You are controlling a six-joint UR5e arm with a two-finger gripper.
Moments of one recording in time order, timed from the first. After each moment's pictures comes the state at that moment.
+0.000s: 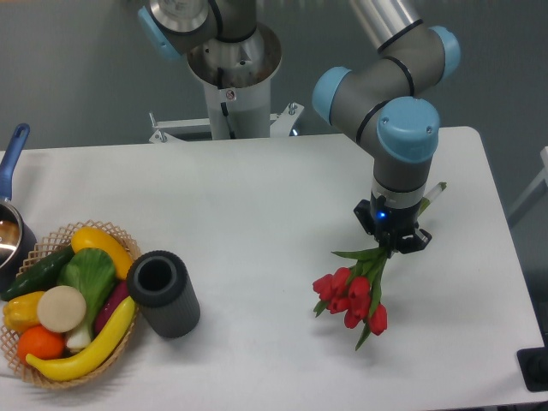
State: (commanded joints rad) arm 2.66 -1.95 -1.66 -0.94 1.56 1.33
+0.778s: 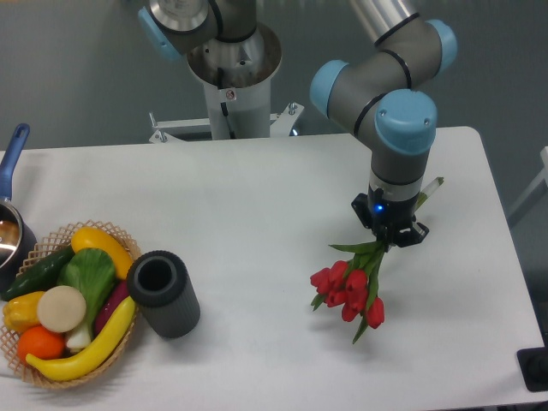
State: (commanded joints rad) arm 2.67 -1.90 -1.66 -0.96 1.46 1.34
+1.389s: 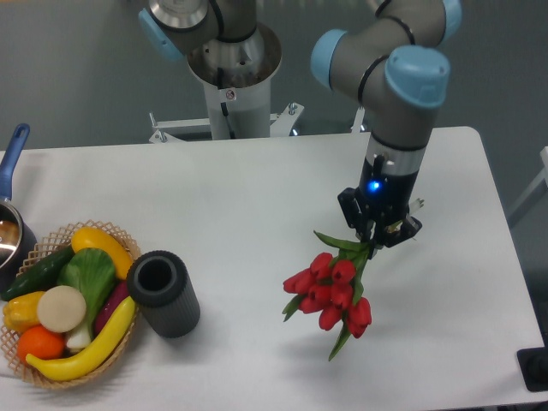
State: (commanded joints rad) arm 2.73 -1.79 -1.66 -0.94 1.06 1.29
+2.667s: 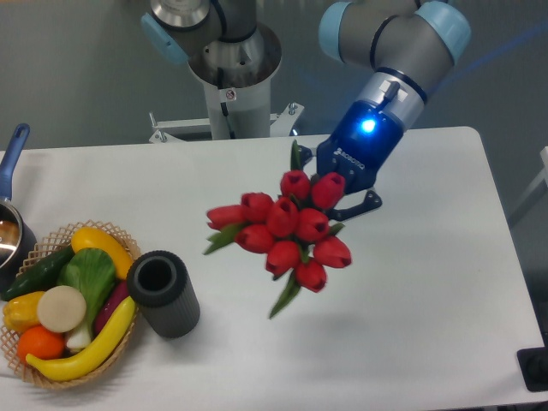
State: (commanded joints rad) arm 2.72 -1.76 -1.71 -0.87 0.33 1.05
